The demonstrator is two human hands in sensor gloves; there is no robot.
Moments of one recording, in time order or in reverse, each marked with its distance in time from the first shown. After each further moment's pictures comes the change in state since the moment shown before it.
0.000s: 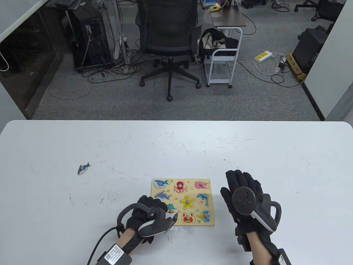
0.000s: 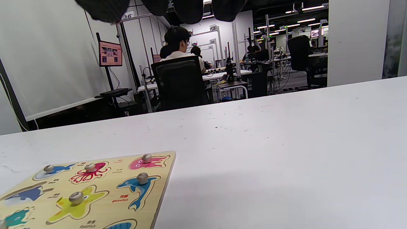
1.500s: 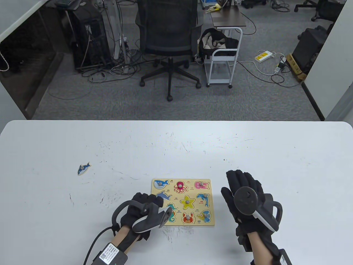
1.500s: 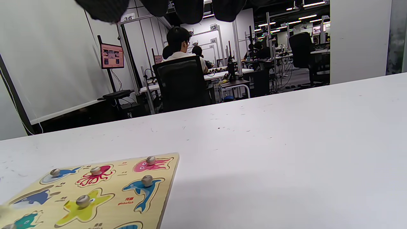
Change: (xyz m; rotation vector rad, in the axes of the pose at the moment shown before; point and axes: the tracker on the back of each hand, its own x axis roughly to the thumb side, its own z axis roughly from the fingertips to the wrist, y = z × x) left_hand -0.041 0.011 0.003 -0.037 0.104 0.104; right_hand -0.003 -0.003 0.000 0.003 -0.006 -0.025
